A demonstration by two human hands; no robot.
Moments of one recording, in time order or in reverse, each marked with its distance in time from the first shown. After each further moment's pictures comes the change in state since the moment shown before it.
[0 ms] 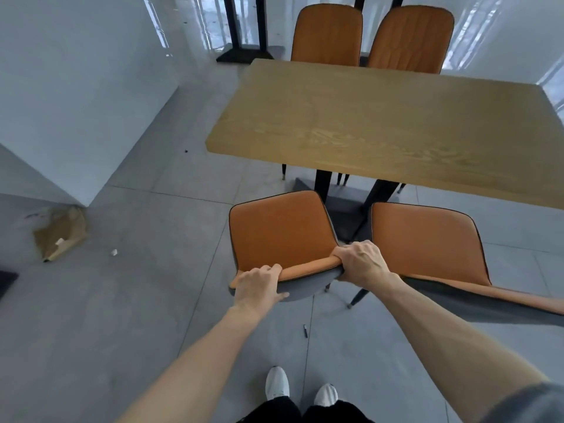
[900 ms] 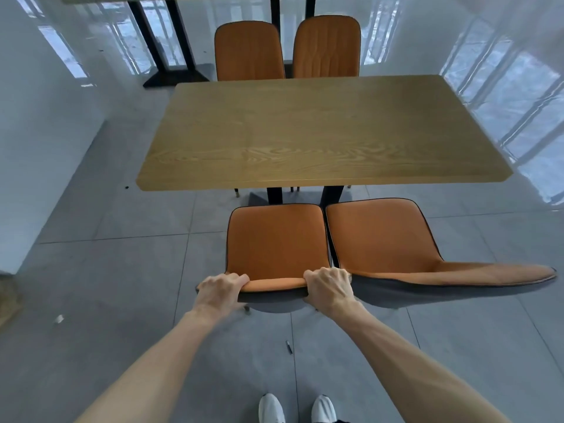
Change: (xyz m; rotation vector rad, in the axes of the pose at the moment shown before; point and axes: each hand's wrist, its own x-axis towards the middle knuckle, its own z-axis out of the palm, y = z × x) left_hand 0.083 -0.014 -0.002 0.145 -0.006 0.353; right_hand -0.025 0.001 -0.007 0.093 0.008 0.246
